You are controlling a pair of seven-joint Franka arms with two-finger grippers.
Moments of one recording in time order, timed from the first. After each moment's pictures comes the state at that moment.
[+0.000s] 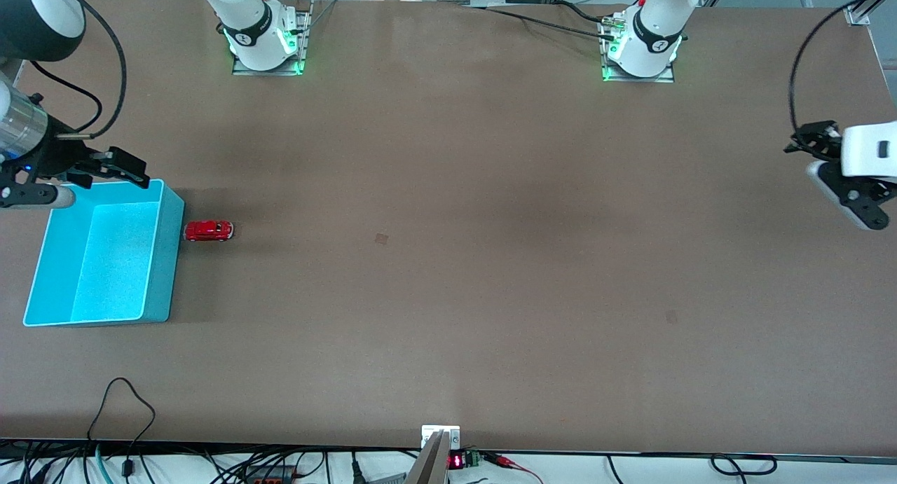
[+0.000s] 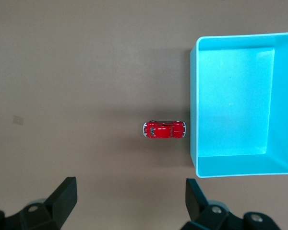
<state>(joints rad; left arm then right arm) 0.47 0.20 -0.44 -1.55 0.14 1.36 0.74 0.08 0.09 -0.06 -1.66 0.00 1.71 -0.01</state>
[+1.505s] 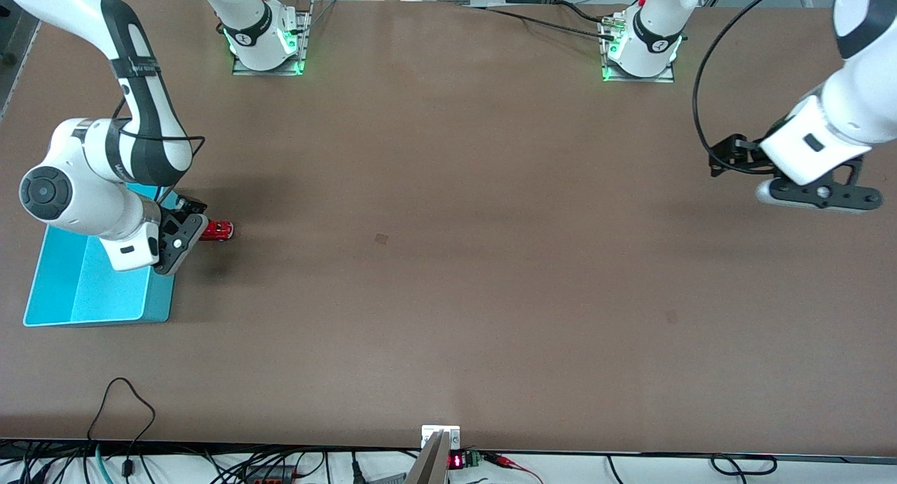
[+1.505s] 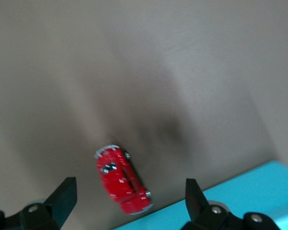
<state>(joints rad) 0.08 0.12 -0.19 -1.52 0.04 1.56 -0.03 0.04 0.39 -0.07 -1.90 0.00 2.19 -1.23</state>
